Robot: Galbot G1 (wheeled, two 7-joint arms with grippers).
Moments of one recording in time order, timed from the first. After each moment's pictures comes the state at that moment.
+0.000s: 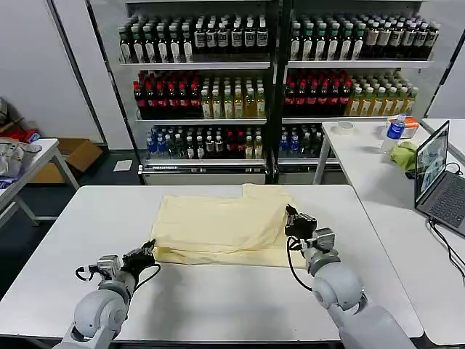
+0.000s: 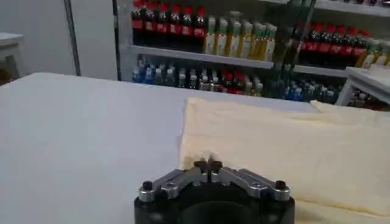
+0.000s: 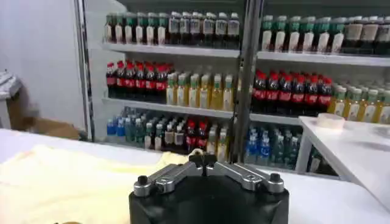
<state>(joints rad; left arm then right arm) 1.21 -1.11 -0.44 -1.84 -0.65 0.49 -0.20 -0.96 1.12 0.15 1.85 0.42 -0.42 0.24</state>
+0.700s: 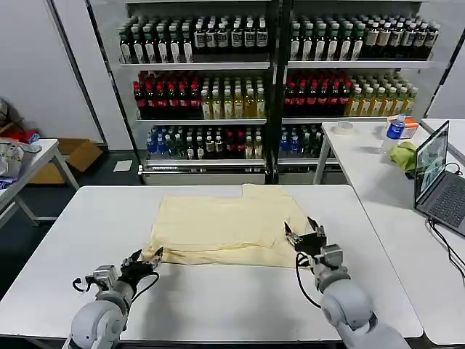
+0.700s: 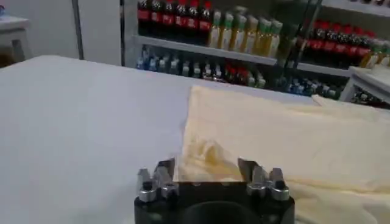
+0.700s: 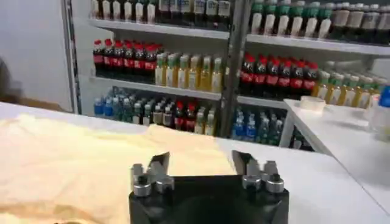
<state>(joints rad) 1.28 -1.13 -0.47 -1.86 -0.67 0.48 -0.20 -1.22 1.10 0.32 1.97 0.41 -0.44 0.22</state>
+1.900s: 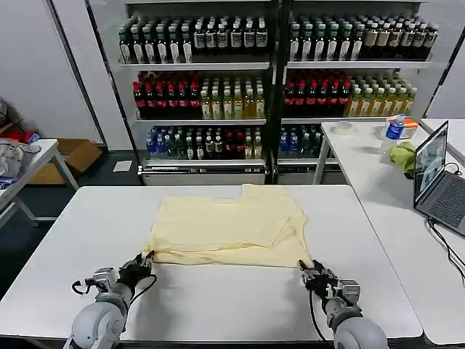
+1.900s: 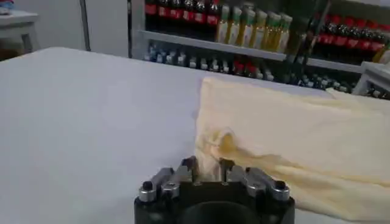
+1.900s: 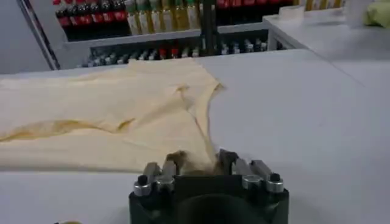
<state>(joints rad) 1.27 -1.12 -0.46 -1.80 -0.67 0.44 -0.21 -1.35 1.15 0.36 1.95 0.55 -0.48 0.24</state>
